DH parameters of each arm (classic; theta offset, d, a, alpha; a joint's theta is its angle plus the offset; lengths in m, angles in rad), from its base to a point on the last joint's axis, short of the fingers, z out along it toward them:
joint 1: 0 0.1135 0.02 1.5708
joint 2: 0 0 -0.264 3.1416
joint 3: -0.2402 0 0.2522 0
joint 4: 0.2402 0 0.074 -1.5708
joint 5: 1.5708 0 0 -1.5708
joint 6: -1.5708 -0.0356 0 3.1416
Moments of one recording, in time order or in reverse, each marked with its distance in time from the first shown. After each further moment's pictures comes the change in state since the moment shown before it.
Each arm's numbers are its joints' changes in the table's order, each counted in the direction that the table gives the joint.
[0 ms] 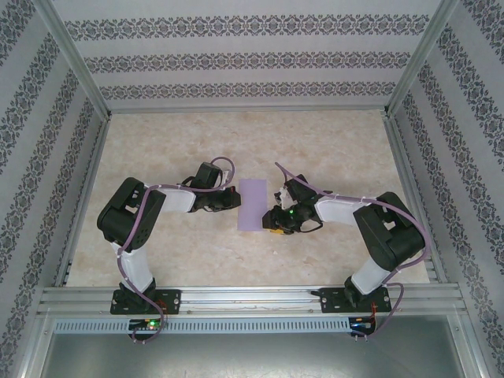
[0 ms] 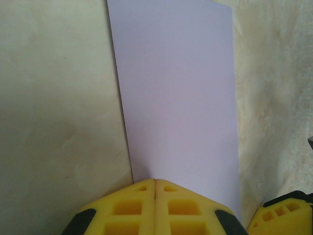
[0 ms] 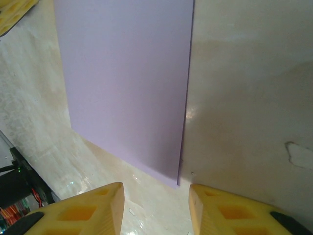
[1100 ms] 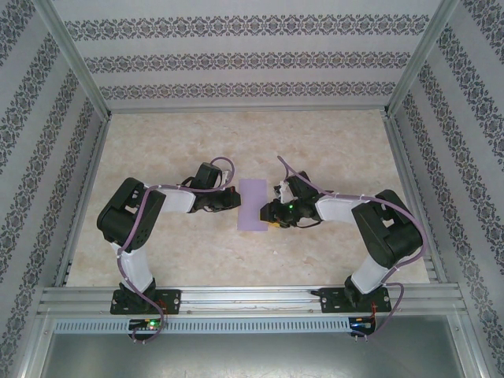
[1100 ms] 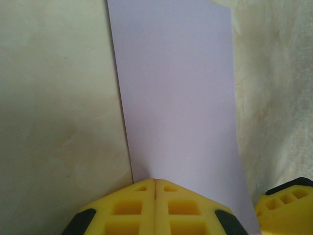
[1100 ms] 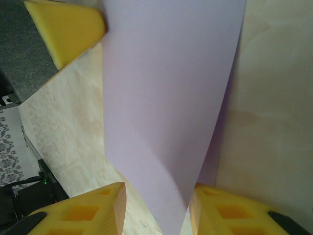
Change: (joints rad) left arm 0.000 0.003 0.008 -0.014 -0.002 0.004; right arm -0.033 -0.021 0.002 -0.154 -0.040 -0.044
